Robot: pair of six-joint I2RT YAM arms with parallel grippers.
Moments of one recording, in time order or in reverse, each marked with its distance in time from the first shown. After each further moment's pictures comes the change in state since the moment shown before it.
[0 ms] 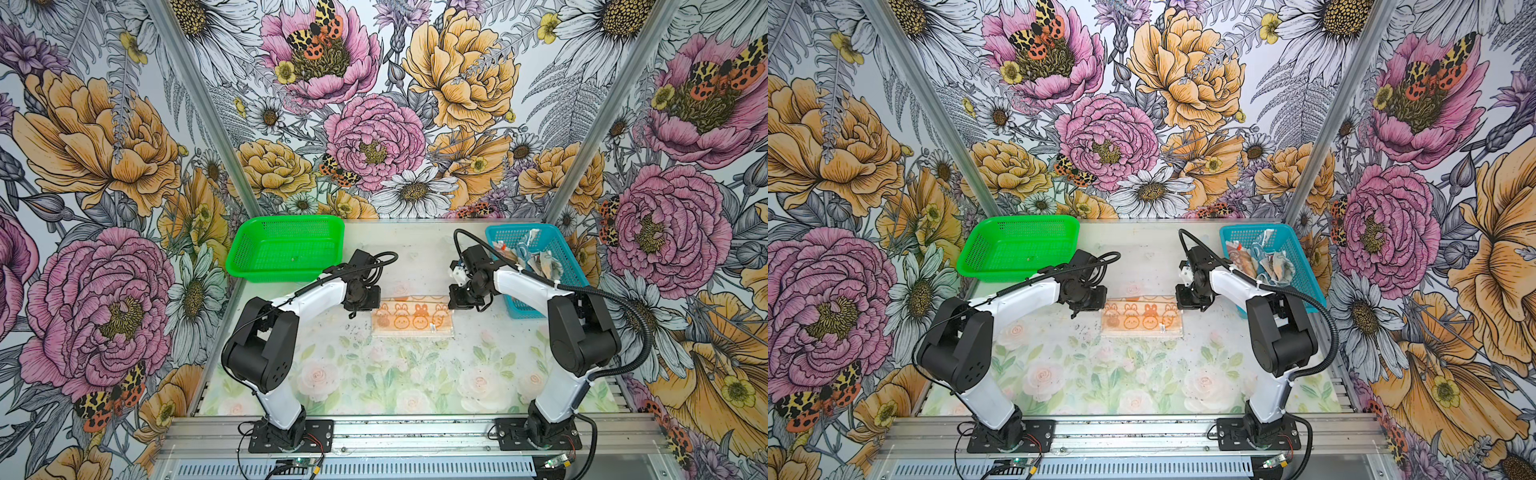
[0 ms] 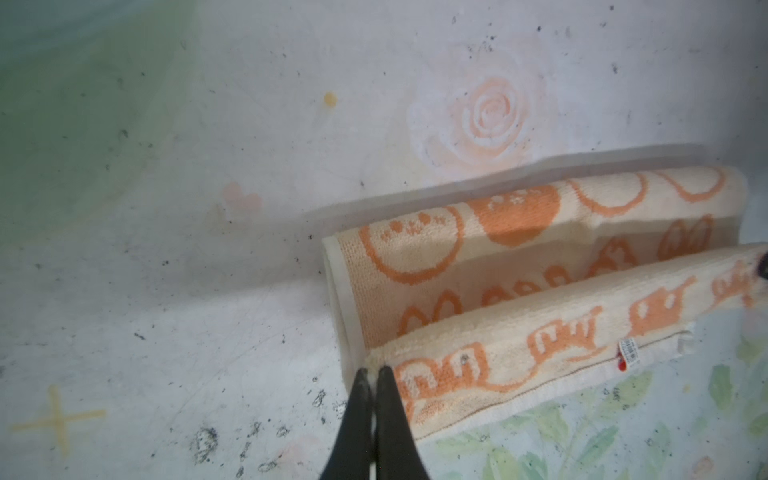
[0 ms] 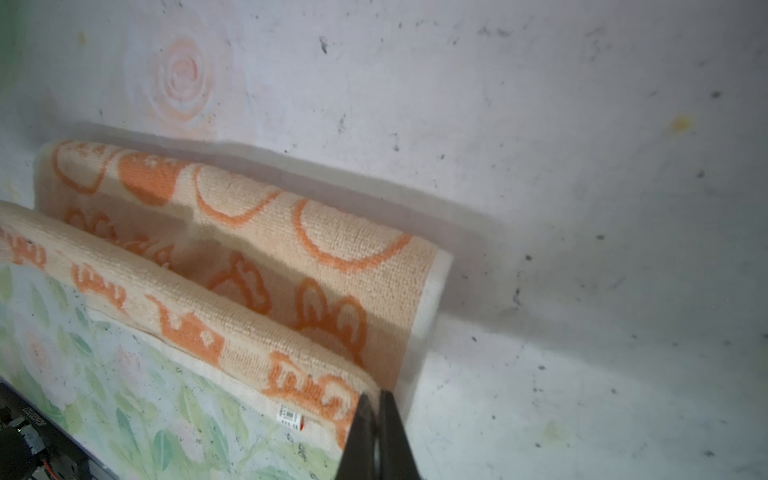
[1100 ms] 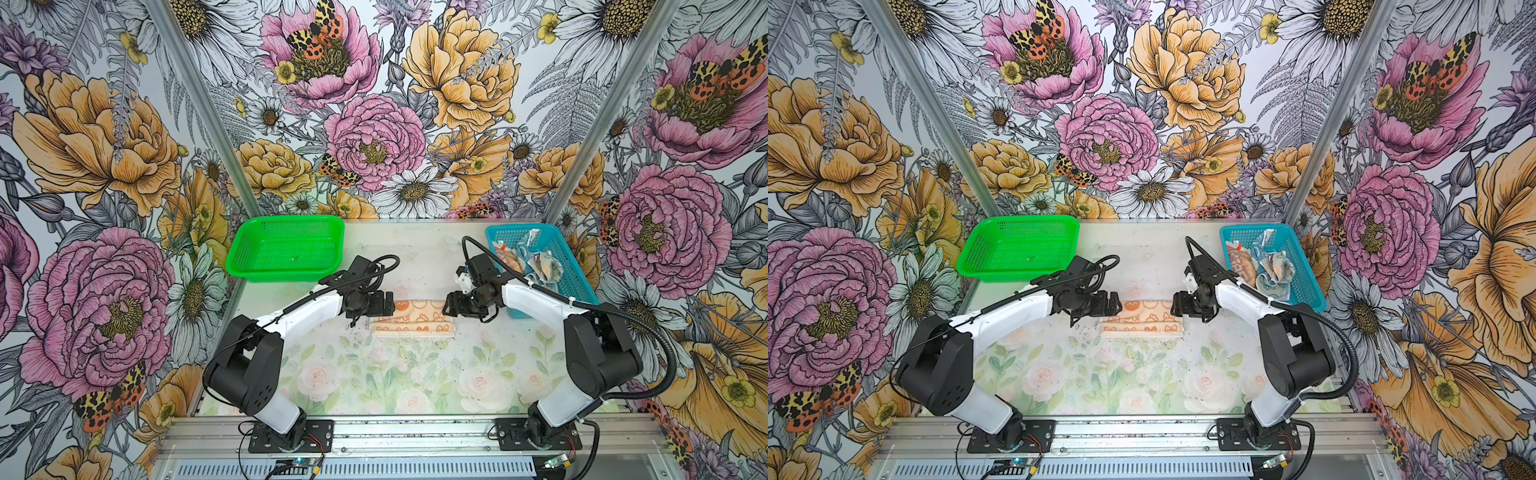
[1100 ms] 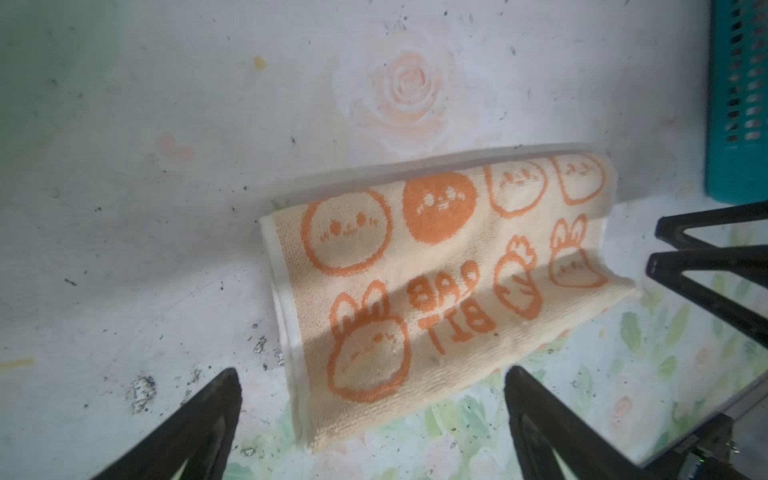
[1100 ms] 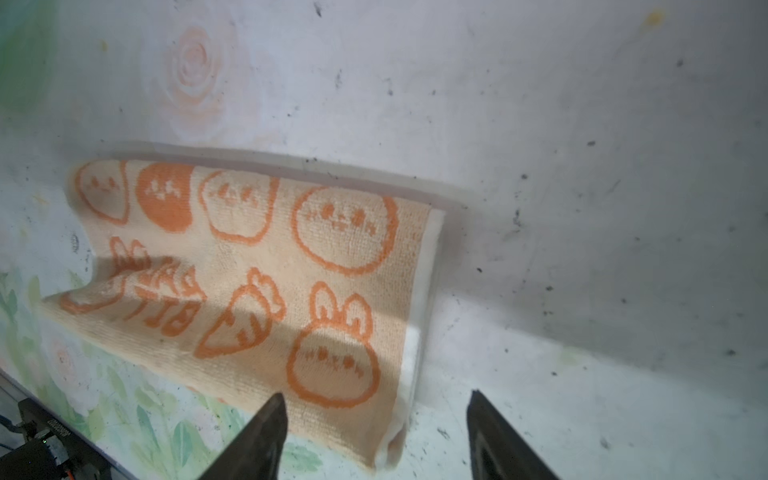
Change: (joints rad) left arm -0.062 -0.149 -0.084 0.040 0.071 -0.087; right arm 0.040 -0.156 -0.150 0.076 0.010 0.126
